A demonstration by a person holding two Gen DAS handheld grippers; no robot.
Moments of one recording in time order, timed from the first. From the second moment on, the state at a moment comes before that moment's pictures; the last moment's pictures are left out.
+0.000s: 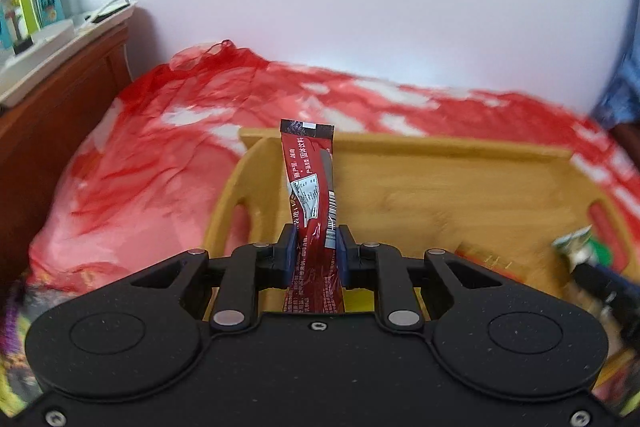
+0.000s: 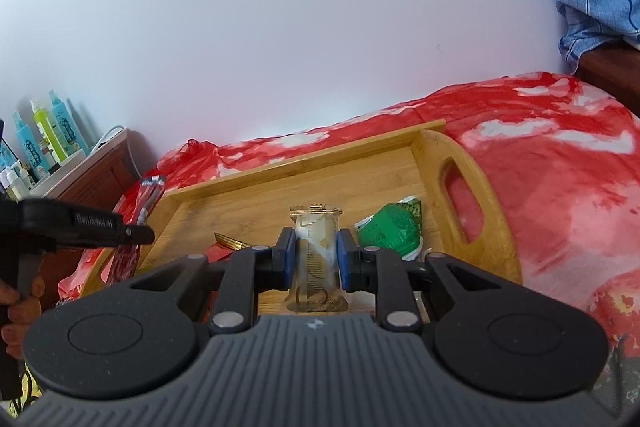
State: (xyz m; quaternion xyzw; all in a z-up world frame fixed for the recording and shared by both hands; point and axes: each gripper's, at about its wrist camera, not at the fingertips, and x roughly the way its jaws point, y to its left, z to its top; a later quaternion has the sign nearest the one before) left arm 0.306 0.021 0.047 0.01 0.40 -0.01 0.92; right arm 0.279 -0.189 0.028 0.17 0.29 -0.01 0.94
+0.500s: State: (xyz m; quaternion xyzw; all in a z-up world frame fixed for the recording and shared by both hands) left arm 0.286 0.012 0.032 0.02 0.41 -0.03 0.91; right arm 0.283 -0.183 0.019 0.17 0.30 0.00 0.94
